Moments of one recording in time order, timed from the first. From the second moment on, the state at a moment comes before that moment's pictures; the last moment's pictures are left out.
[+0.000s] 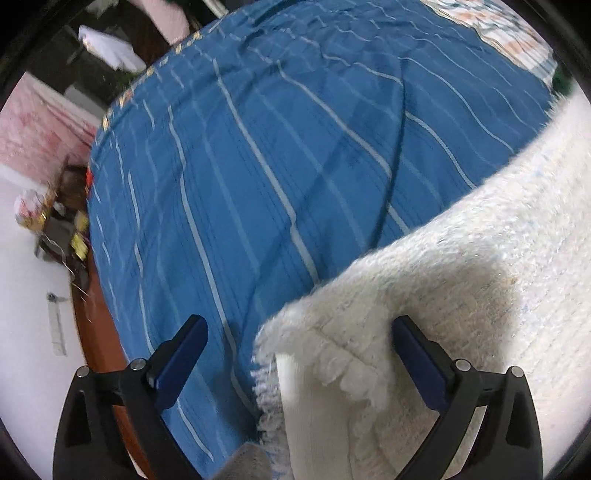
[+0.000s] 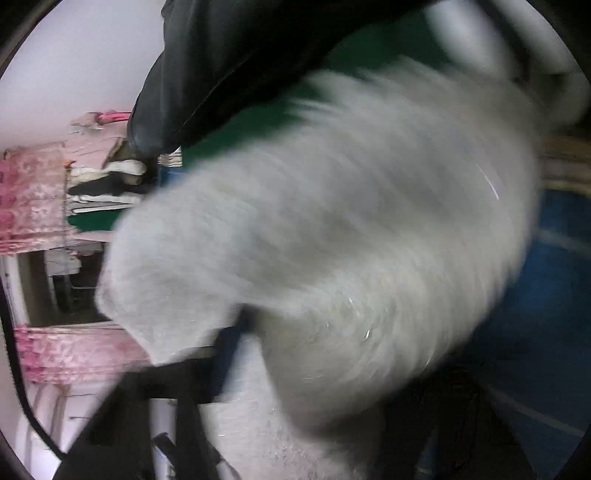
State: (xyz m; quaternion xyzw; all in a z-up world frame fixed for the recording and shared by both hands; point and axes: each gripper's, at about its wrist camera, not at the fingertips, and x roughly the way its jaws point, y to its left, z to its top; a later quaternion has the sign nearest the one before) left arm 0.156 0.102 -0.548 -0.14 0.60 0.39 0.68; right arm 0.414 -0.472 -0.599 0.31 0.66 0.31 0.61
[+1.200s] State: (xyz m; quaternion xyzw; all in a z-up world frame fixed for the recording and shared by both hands) left arm 0.246 -0.020 -0.520 -0.03 0.60 0.25 0.76; right arm 0.196 -0.587 -0.451 0.09 0.68 0.13 0.72
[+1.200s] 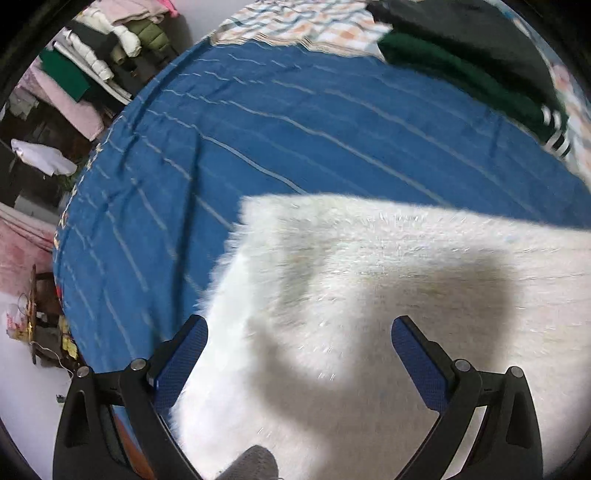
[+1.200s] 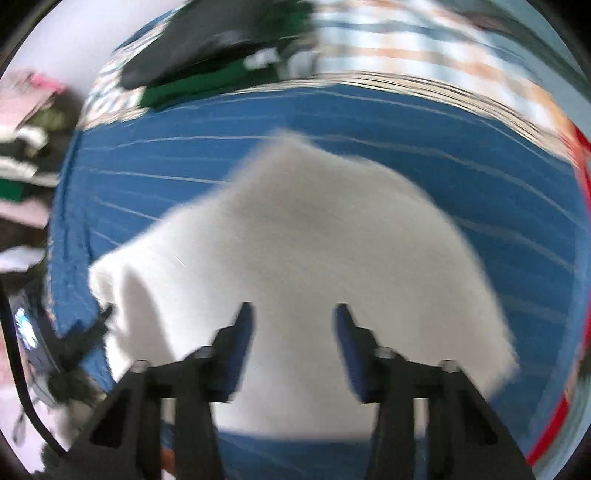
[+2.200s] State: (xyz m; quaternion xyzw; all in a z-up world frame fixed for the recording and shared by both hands) left arm 0.245 -0.061 -0.504 -0.03 0.61 0.28 0.74; right arm 0.284 -0.560 -0.469 0.08 0.72 0.13 0.67
